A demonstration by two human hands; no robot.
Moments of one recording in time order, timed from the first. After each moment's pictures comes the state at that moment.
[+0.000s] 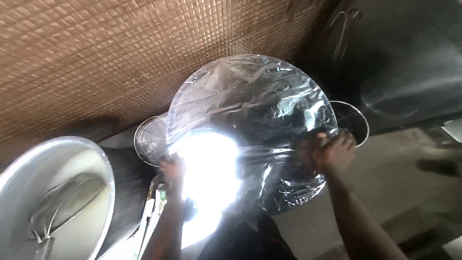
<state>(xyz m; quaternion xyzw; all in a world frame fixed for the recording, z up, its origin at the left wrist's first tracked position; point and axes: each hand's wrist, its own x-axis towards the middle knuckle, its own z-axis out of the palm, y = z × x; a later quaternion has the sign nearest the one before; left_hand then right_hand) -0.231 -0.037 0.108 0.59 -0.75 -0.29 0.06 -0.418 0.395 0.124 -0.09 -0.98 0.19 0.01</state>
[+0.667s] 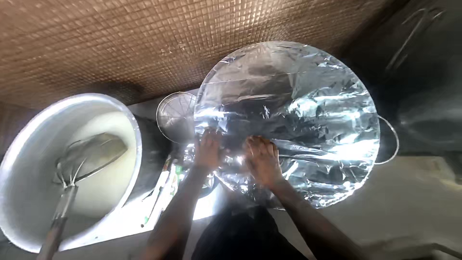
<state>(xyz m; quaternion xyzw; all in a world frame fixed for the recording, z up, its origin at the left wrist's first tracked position) -0.202 -0.039 0.110 0.15 -0.98 -0.09 -0.07 -0.291 0.179 0.127 0.38 -0.90 0.20 -0.06</state>
